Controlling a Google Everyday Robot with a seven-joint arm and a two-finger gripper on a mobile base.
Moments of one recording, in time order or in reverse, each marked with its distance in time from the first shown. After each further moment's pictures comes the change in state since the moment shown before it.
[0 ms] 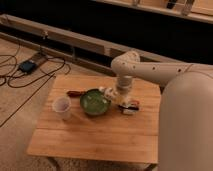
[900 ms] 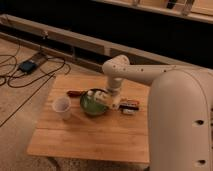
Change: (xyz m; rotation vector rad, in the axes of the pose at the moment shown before) arm -0.049 0.023 0.030 -0.063 -0.055 -0.134
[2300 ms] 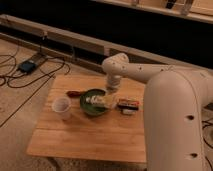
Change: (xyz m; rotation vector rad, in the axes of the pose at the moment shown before) arm -0.014 -0.015 0.001 -0.004 -0.021 -0.042
